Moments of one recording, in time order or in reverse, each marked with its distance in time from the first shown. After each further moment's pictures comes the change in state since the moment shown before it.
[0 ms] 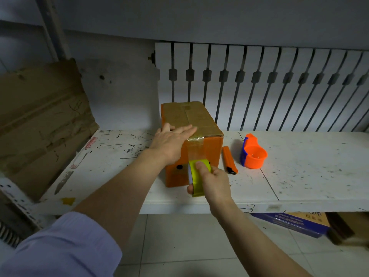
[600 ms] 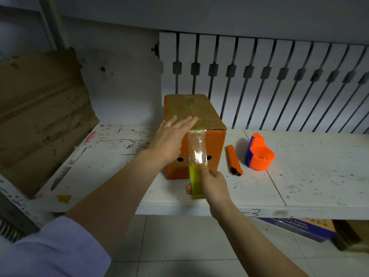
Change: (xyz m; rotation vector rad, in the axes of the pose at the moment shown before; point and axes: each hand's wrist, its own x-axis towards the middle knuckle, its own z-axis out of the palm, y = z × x) left_hand 0.008 -0.009 0.009 -0.124 0.082 -0.022; right_hand 0.025 0.016 0.006 -0.096 -0.047 0.087
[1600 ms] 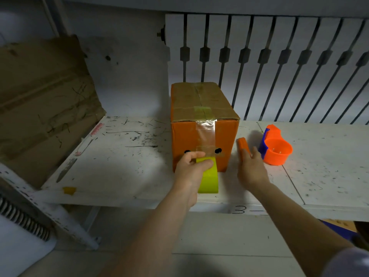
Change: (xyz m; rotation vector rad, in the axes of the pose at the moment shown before) left_hand -0.048 0.047 0.062 -1.480 0.035 -0.792; right_hand 0.119 0.053 -0.080 -1.133 0.241 -0.262
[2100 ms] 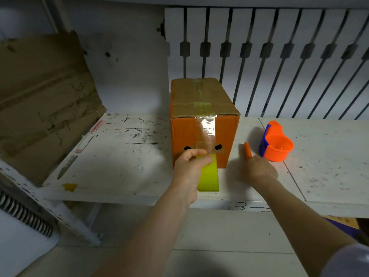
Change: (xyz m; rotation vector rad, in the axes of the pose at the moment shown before) left_hand 0.002 -0.003 0.000 0.007 0.016 0.008; right_hand 0.001 0.004 -0.012 -0.143 -0.163 0.201
